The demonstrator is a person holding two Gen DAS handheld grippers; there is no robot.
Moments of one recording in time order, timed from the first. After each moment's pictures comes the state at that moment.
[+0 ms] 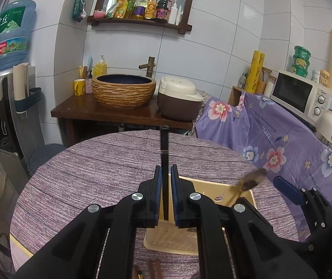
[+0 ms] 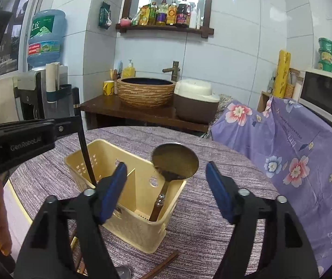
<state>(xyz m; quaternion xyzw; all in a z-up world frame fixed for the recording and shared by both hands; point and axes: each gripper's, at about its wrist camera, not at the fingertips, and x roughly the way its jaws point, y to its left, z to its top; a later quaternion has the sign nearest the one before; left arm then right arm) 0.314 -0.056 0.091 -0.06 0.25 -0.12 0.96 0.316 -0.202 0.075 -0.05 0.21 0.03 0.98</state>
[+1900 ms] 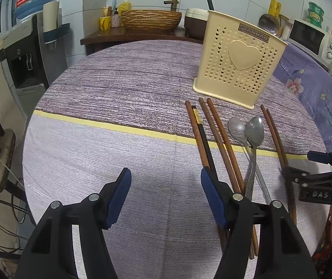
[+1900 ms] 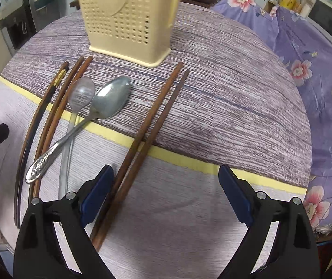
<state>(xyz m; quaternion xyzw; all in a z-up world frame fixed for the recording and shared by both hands) 0.176 0.007 -0.059 -0.02 0.41 -0.07 0.91 0.227 -0.222 -0.065 -0.04 0.52 0.00 0.86</state>
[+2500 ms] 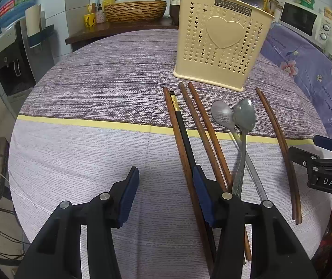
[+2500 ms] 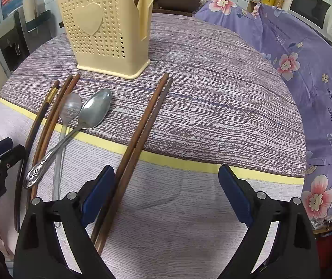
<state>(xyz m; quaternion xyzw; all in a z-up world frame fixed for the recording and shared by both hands) 0.183 -0.021 -0.071 0.02 0.44 -0.09 0.89 0.215 -0.233 -0.061 -0.02 0.48 -0.03 0.88</state>
